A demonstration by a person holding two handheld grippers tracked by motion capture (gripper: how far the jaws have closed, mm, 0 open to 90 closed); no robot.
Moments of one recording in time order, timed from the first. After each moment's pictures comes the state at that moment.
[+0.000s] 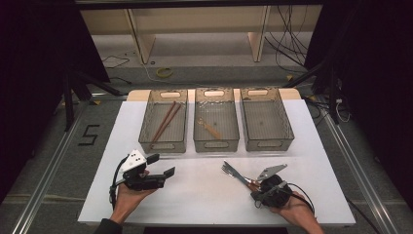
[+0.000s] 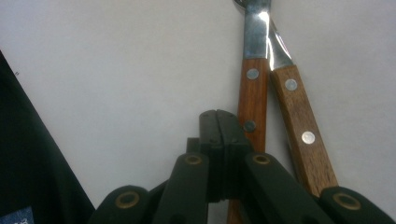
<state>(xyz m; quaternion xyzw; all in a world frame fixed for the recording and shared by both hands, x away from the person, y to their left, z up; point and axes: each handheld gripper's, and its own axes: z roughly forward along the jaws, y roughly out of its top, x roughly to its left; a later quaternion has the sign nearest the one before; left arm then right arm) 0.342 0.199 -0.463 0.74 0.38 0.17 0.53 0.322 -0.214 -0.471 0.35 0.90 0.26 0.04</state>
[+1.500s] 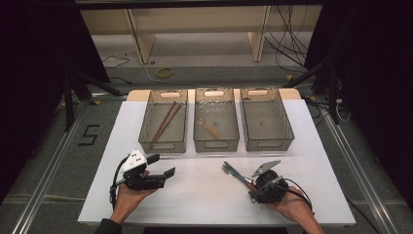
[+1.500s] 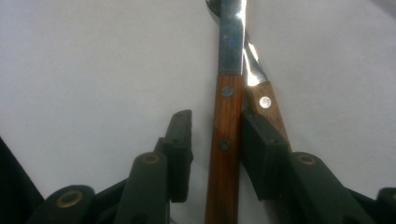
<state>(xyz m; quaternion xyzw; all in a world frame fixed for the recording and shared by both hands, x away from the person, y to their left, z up) 0.342 0.199 -0.464 0.74 0.38 0.17 0.53 0.333 -0.201 -0.467 0.36 0.91 0.22 0.07</state>
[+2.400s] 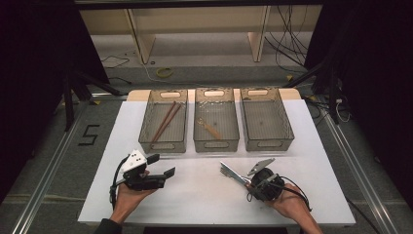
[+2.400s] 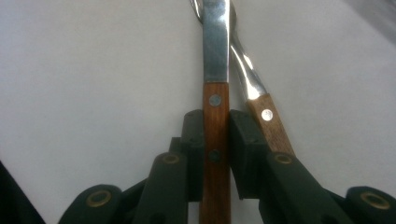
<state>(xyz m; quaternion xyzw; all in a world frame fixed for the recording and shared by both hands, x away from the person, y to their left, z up) 0.342 0.199 -0.464 0.74 0.38 0.17 0.53 0.337 -0.191 -0.462 0.35 0.91 0.20 0.09</state>
